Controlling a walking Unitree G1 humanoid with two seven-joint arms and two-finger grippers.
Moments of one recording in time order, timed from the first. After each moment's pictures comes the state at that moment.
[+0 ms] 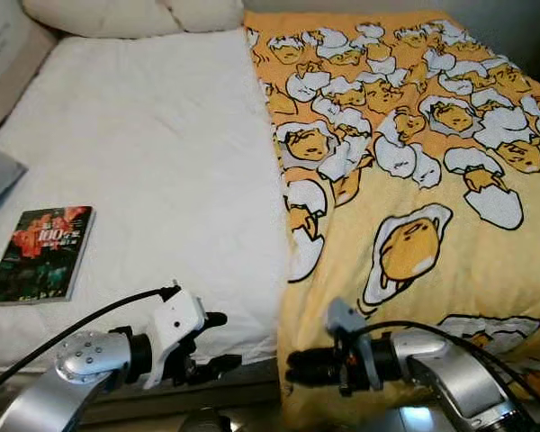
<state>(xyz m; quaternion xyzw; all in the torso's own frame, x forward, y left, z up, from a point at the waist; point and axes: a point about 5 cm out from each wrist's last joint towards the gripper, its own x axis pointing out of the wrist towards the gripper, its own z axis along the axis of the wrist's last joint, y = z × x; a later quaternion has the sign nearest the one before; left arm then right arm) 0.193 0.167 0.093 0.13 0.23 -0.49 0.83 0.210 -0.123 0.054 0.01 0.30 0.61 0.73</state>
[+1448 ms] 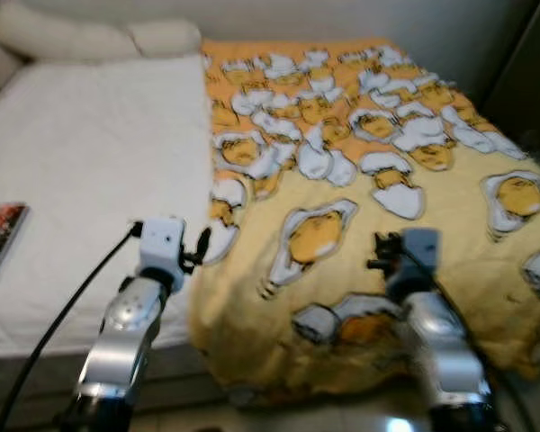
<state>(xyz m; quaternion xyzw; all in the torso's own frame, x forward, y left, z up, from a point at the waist) 0.280 0.180 0.090 0.08 0.08 -0.07 0.99 0.278 -0.155 0.075 0.02 0.09 0.03 1.00</state>
